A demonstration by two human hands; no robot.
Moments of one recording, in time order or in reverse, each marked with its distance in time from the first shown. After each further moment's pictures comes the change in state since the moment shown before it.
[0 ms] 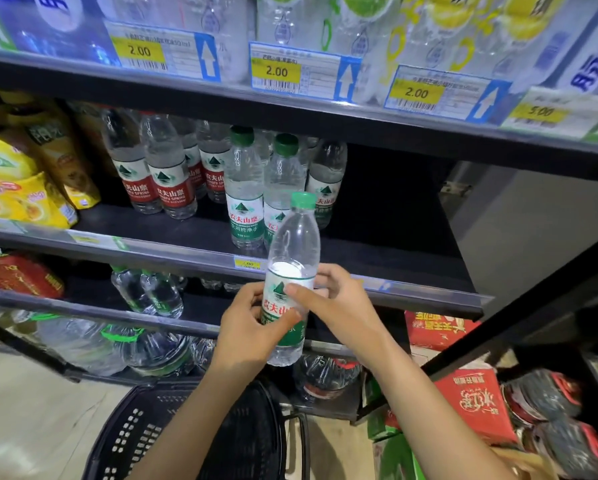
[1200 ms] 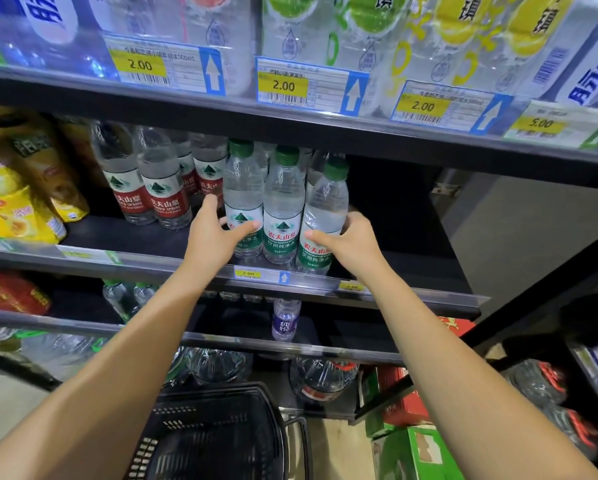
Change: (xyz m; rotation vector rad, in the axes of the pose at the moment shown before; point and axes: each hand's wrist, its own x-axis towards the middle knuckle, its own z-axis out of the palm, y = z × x) left_hand 0.145 0.037 -0.052 0.207 0.084 0.230; right_hand 0.108 -0.018 -0.030 -0.234 0.279 -0.125
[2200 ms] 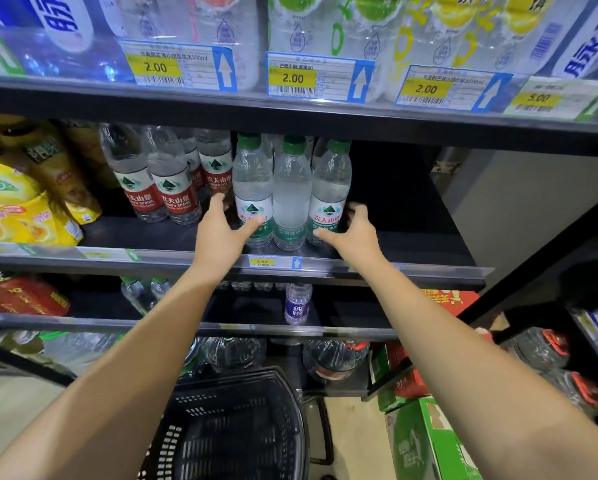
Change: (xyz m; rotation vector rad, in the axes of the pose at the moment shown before) left_hand -0.006 -0.016 -0.014 0.185 -0.037 -0.022; right_hand -0.008 0.019 0.020 -0.160 0.118 0.116
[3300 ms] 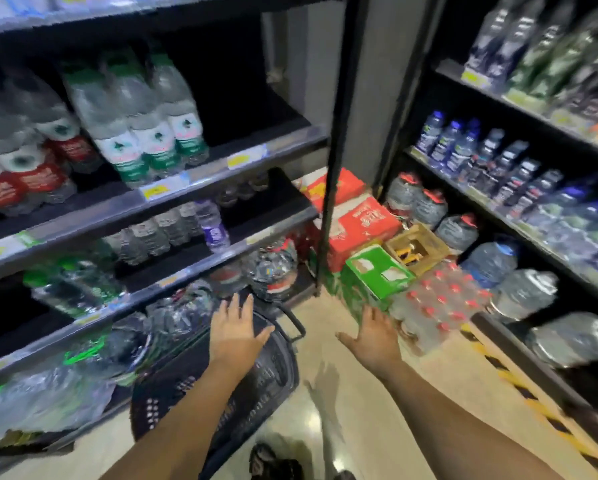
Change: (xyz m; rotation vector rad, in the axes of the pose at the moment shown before) left_hand -0.308 -0.099 0.033 0.943 -0.751 0.417; right_hand -0.426 0.207 0.014 -0.585 0.110 0.586
